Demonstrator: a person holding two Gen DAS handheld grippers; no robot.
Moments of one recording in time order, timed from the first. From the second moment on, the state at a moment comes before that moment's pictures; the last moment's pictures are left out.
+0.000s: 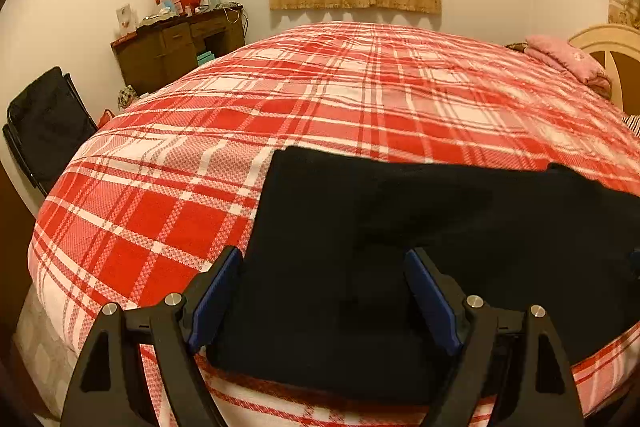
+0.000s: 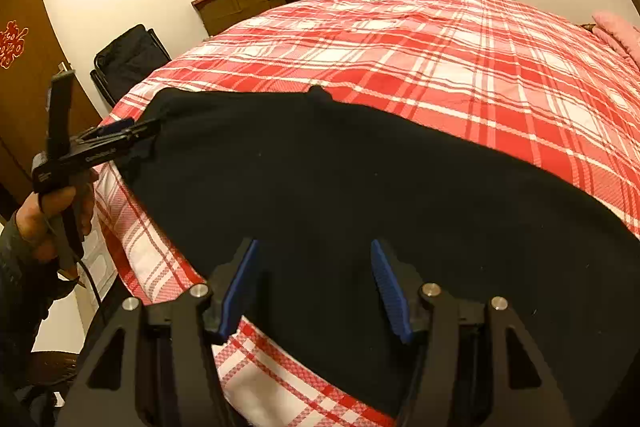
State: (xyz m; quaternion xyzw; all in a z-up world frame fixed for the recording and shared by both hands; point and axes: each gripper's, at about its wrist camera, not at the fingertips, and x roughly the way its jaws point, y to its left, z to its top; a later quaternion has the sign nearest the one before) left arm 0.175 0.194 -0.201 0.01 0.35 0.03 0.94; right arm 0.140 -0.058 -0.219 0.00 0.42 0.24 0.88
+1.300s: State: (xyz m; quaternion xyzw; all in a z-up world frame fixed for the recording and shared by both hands) left arm 0.174 0.217 -0.199 0.00 0.34 0.00 0.94; right arm 0.126 0.033 -0.199 -0.12 0.38 0.30 0.87
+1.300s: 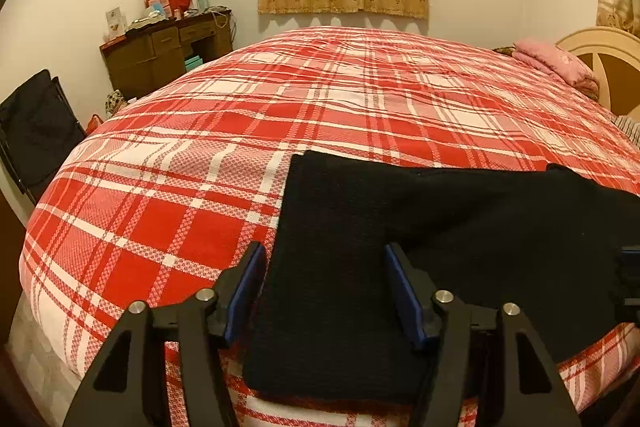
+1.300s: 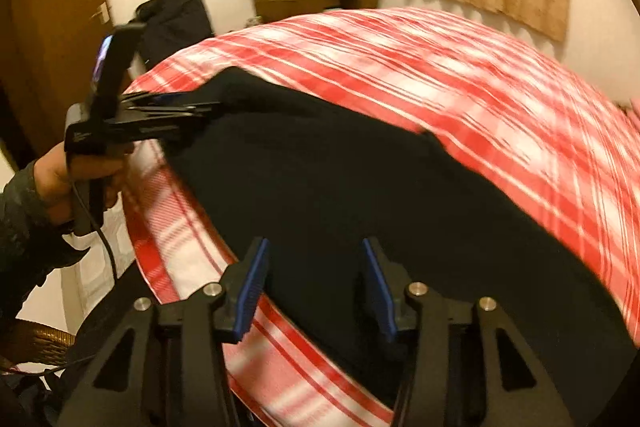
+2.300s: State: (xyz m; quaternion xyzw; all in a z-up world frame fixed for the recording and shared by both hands) left arm 0.164 0.219 -0.176 0.00 0.33 0.01 0.94; right arm 0.109 0.083 -0.185 -0.17 0.36 0.36 0.84
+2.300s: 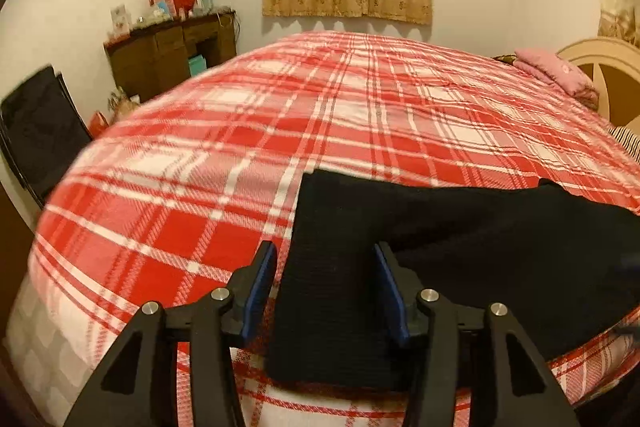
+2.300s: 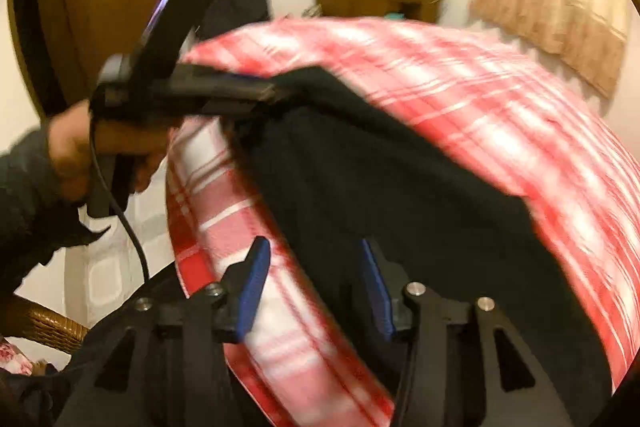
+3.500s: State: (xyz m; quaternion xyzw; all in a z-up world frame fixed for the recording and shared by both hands) left arm 0.155 0.147 -0.200 0.01 0.34 0.02 0.94; right arm 0.010 -0.476 -0.114 0.22 0.33 -0.13 0.91
